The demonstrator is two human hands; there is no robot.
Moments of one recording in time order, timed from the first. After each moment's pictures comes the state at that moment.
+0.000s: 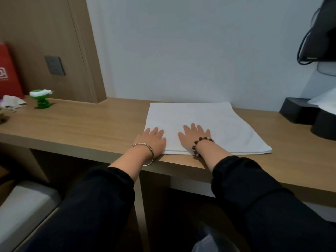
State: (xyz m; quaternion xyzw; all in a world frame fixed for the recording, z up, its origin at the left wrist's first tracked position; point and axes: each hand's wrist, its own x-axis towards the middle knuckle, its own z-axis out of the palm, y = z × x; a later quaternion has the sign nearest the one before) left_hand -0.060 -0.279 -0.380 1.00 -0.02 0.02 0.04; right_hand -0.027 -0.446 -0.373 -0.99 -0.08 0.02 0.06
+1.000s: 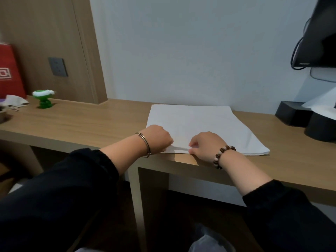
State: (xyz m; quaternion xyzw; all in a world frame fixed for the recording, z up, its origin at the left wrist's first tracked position) left_hand -0.101 -0.301 -0.324 0.90 -0.27 0.08 -0.32; right_hand -0.088 -0.491 -0.349 -0.97 -0.20 -0.07 0.10
